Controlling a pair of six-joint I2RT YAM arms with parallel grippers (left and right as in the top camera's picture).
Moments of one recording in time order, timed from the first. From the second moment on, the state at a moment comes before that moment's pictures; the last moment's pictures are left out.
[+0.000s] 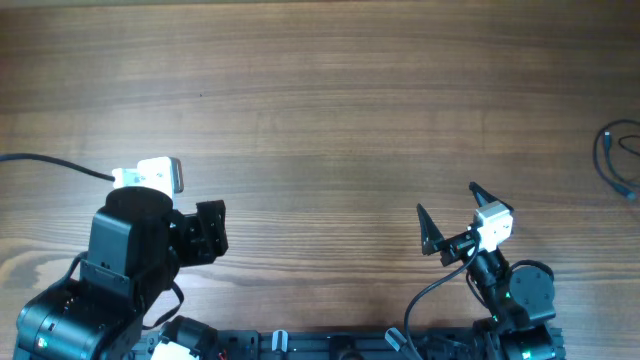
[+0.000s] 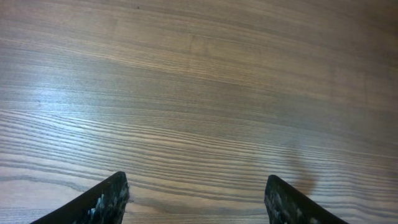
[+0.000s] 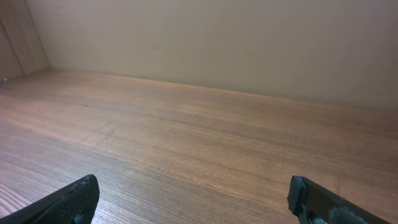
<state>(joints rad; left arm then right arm) -0.38 0.82 1.27 -1.31 -0.13 -0.47 0.21 0.02 0.06 -0.12 -0.17 0.01</state>
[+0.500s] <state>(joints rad) -0.38 0.82 1.27 -1.31 -0.13 -0.47 0.18 0.02 0.06 -0.12 -0.17 0.01</state>
